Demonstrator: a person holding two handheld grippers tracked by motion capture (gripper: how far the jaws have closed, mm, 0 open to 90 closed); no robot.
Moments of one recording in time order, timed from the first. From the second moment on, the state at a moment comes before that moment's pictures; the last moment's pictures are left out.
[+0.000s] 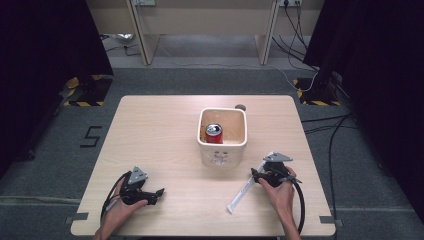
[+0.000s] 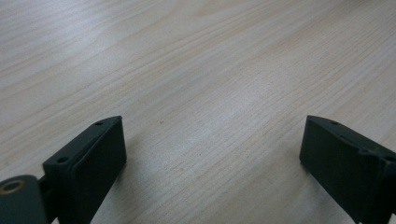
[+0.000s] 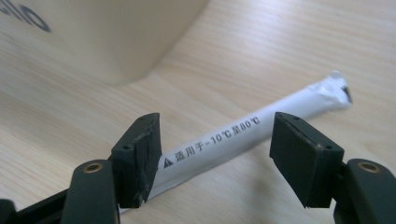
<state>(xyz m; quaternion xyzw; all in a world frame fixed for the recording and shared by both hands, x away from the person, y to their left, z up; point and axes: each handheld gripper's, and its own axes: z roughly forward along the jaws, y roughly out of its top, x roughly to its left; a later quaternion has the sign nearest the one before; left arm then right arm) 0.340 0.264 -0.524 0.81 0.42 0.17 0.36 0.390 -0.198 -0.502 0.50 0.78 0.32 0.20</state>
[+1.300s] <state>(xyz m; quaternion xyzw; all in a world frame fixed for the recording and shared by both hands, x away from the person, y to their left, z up) 0.340 0.264 -0.524 0.81 0.42 0.17 0.36 0.378 -0.216 -0.508 0.49 0.78 0.34 0.19</state>
